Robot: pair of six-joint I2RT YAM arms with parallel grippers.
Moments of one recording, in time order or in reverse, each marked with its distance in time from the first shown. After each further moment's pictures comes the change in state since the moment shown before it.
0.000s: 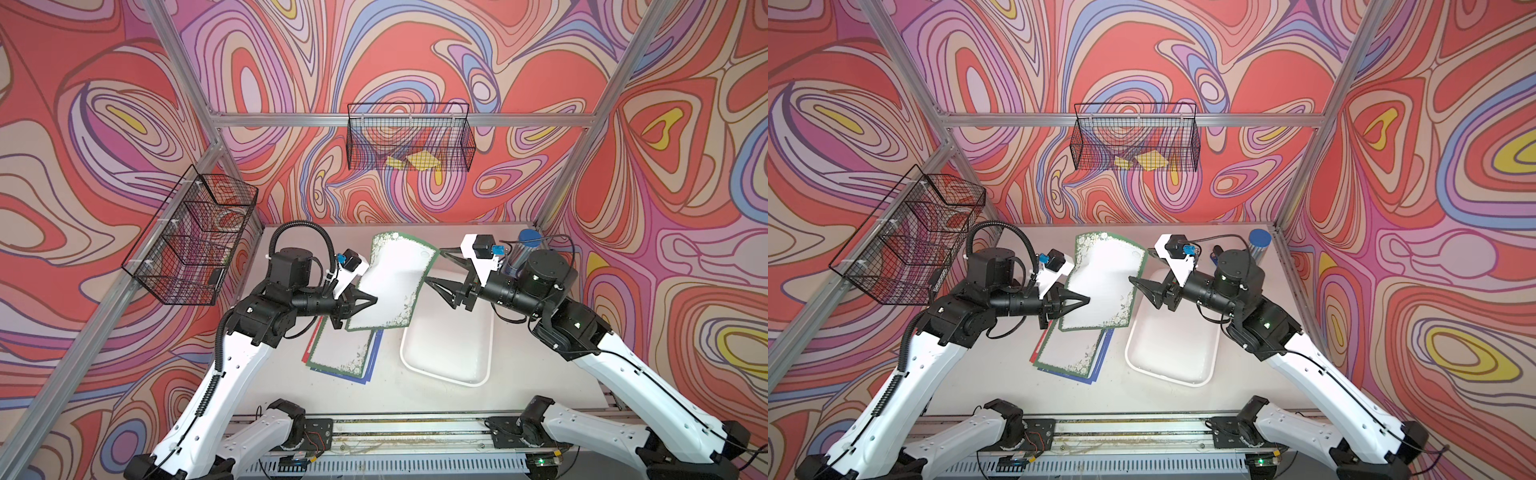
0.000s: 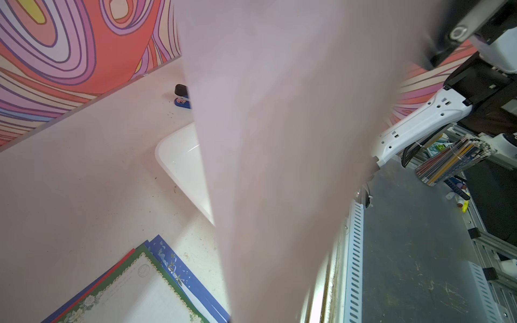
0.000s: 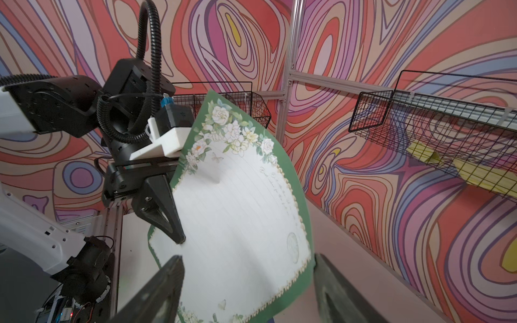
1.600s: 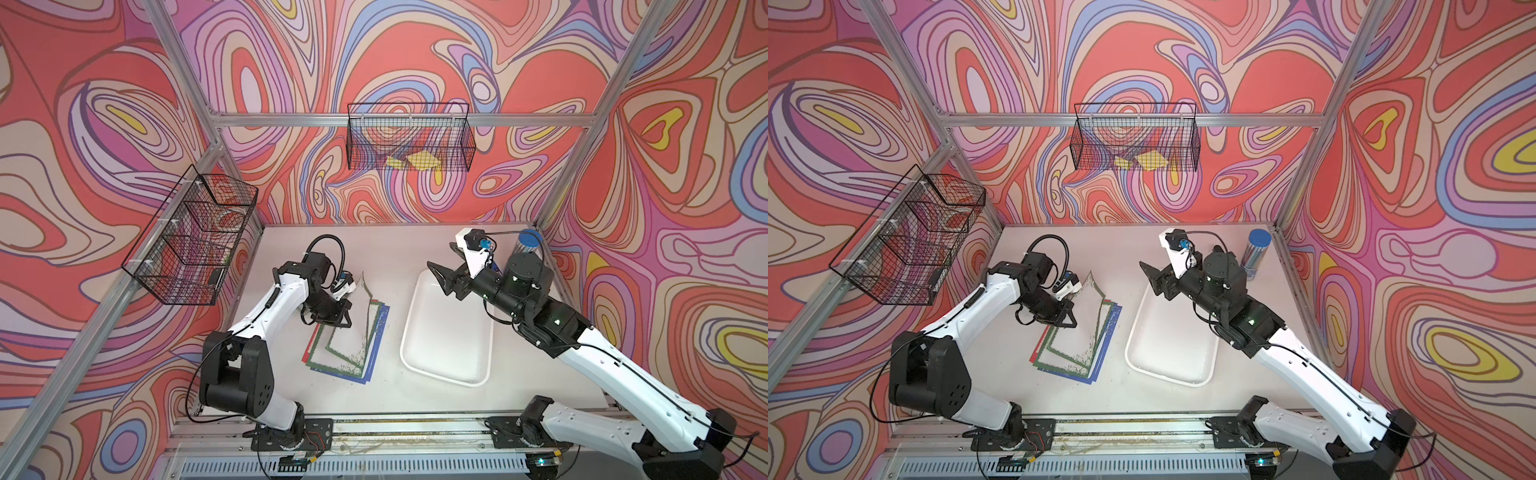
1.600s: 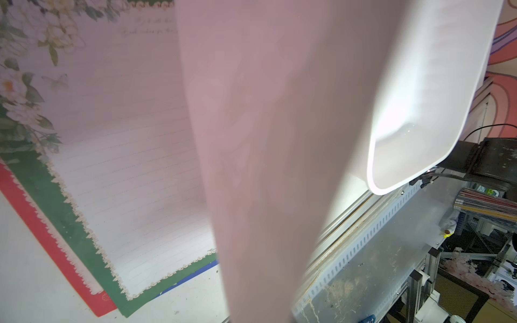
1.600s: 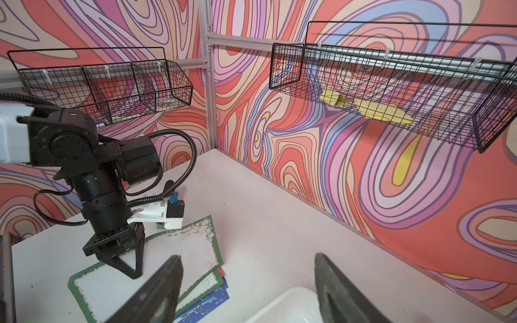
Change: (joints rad) left arm 0.170 0.525 -0.059 -0.315 -0.312 -0.063; right arm 0.000 0.033 -0.080 0.046 0.338 0.036
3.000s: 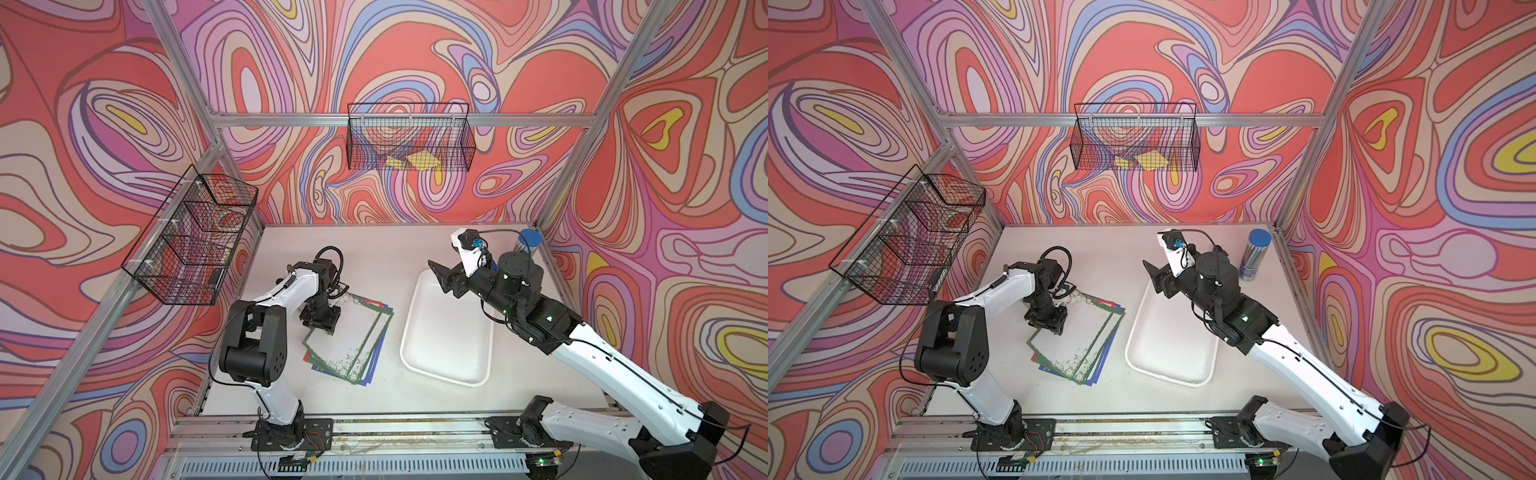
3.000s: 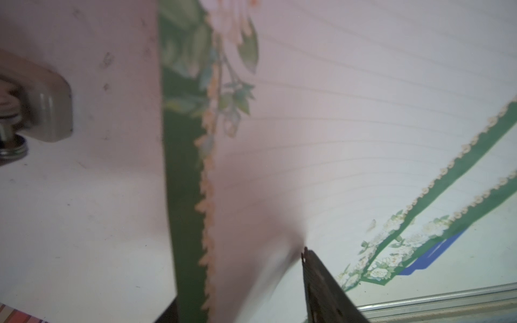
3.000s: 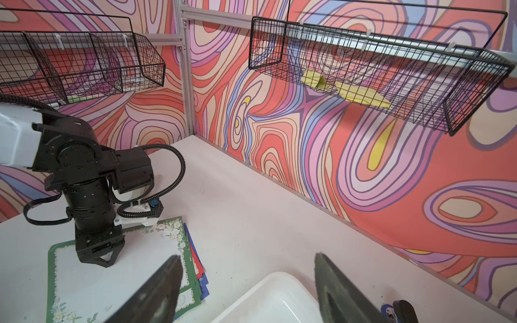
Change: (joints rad) left arm 0.008 0.187 0.002 0.036 -0.487 -0.083; right arm 0.000 0.040 -0.005 -0.015 0.098 -0.036
